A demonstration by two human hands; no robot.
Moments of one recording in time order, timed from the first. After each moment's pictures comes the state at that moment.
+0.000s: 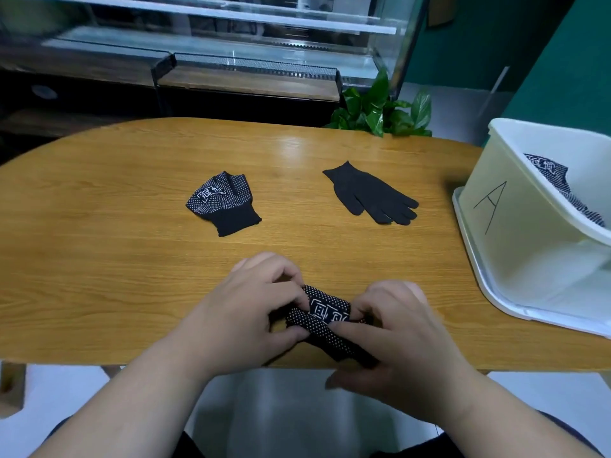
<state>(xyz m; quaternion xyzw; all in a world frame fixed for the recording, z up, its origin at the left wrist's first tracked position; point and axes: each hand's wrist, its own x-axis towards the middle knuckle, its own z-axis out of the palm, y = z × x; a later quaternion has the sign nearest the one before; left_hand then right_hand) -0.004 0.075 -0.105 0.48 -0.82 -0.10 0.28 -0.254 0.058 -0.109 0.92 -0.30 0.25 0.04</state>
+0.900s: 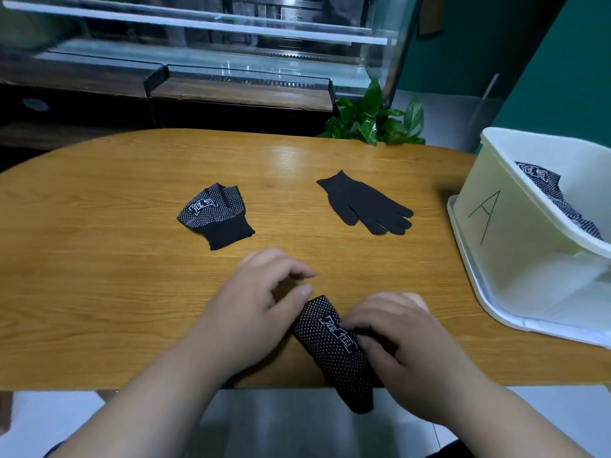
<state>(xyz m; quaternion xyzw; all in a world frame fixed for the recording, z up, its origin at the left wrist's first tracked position) -0.024 0.060 -0.090 0.56 -0.72 -0.18 0.37 -0.263 0.045 -0.102 0.88 -0.40 0.20 -0.17</state>
